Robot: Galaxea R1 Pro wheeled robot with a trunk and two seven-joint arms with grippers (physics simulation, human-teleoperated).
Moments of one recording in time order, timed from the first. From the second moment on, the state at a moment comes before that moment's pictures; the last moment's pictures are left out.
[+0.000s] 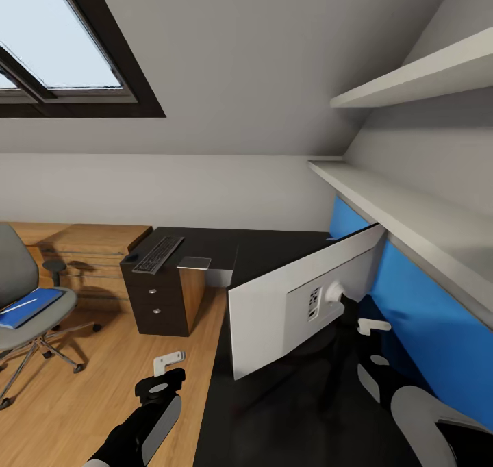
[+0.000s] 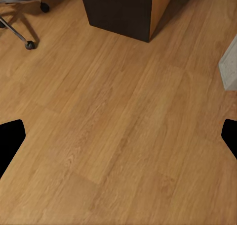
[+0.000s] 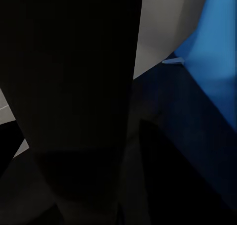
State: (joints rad) left arm -0.44 0.00 -0.34 -0.77 0.49 0.20 0.64; right arm -0.79 -0.12 -0.14 -0.17 0.04 -0.33 -0.10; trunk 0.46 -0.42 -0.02
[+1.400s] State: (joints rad) left arm -0.44 0.00 -0.34 -0.77 0.49 0.20 0.64; right arm -0.79 -0.12 -0.09 -0.17 0.06 -0.33 -0.16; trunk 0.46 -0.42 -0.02
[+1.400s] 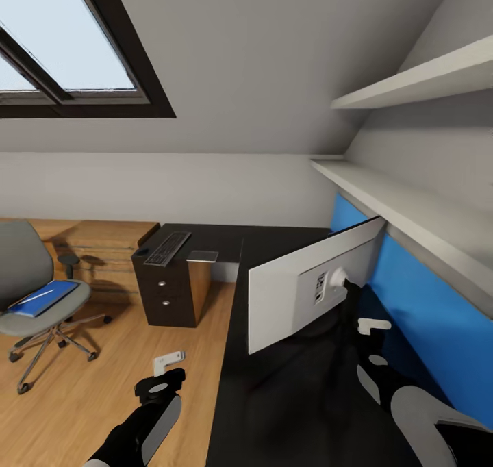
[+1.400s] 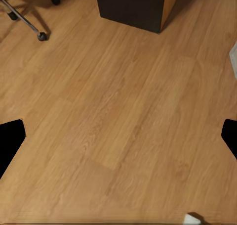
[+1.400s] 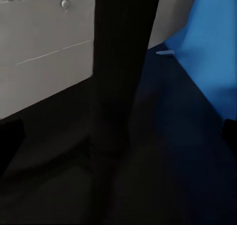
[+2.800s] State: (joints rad) left arm -0.44 0.00 -0.35 -0.77 0.49 0.21 0.59; right arm -0.27 0.05 -0.10 -1.24 0.05 0.16 -0.26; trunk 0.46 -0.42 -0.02
